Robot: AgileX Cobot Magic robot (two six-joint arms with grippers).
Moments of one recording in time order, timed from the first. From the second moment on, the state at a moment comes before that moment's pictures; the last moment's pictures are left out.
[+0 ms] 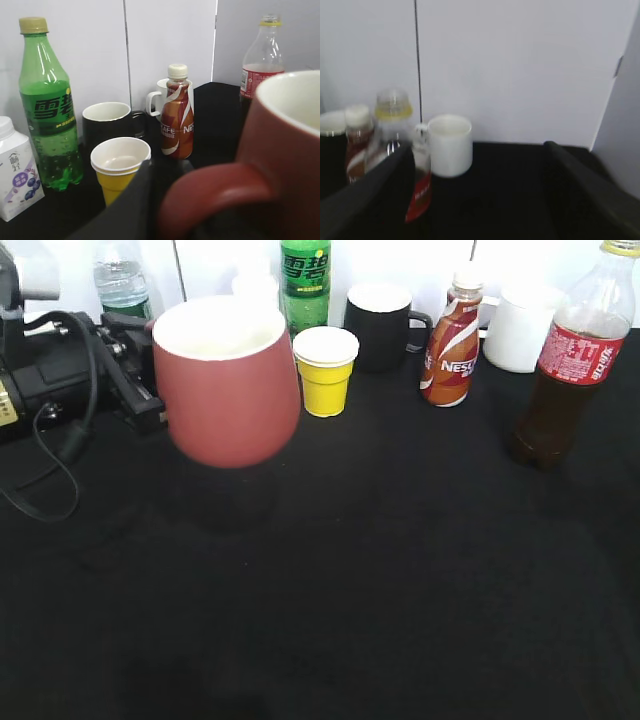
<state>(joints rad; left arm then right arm) -0.26 1.58 -0.63 0.83 -0.98 -0.51 -0.03 0.93 -0.42 -0.08 -0.42 0.02</state>
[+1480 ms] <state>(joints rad) -0.26 1.58 -0.63 0.84 -0.95 -0.51 -0.03 1.86 -0.64 -0.49 -1.13 0.25</state>
